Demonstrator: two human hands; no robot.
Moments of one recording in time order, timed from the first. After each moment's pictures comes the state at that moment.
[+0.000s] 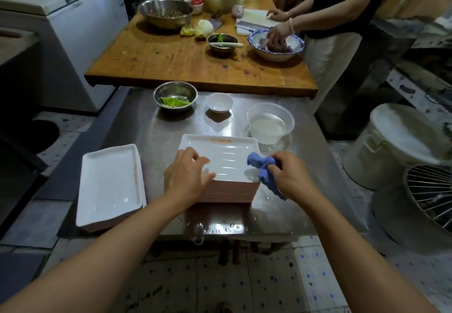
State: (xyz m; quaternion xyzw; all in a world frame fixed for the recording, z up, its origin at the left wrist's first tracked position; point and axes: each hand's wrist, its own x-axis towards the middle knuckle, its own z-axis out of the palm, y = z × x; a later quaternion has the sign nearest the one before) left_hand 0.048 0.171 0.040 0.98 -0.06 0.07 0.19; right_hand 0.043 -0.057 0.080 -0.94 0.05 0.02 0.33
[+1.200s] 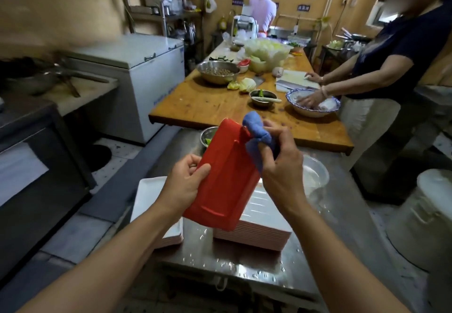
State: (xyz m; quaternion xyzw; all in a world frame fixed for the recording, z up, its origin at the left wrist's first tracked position) left_hand 0.008 0.228 0.166 0.74 0.07 0.09 0.67; right_hand 0.042 0.057 0.195 -0.79 -0.16 -0.25 0.53
